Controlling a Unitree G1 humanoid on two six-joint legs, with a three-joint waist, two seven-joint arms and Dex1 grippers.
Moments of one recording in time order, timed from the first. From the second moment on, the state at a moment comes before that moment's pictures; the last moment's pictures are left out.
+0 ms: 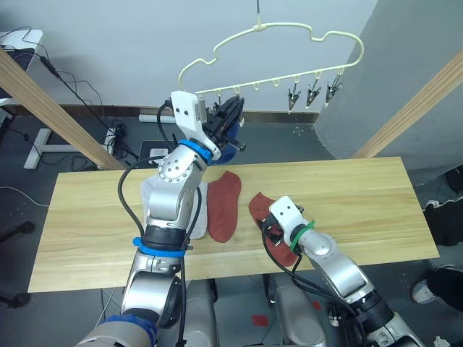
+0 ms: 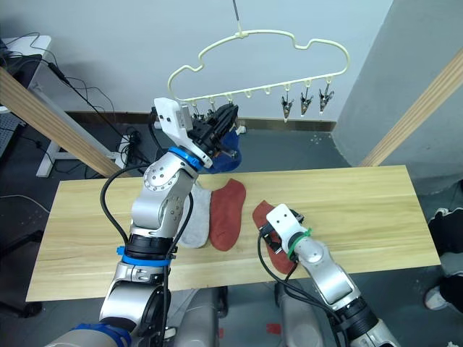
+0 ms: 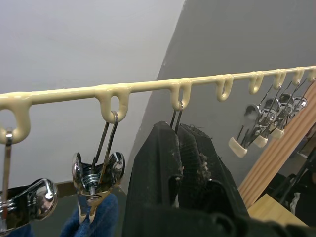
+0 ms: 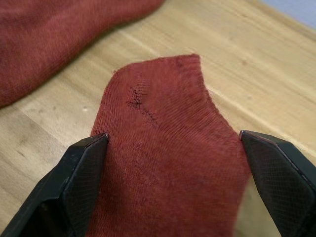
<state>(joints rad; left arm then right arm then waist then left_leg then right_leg) -0.70 0.16 0.02 0.08 -0.27 0.18 -0.44 -0.25 -0.24 0.38 -0.05 -0.03 0.48 0.22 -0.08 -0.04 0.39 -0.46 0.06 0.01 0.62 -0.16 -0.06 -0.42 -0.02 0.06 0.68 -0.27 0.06</state>
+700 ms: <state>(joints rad) -0.75 0.25 0.08 0.01 -0.49 0.46 -0.58 -0.38 -0.28 0.27 -0.19 0.00 0.43 0.41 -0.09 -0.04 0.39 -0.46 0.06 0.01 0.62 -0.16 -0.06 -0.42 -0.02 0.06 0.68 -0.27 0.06</state>
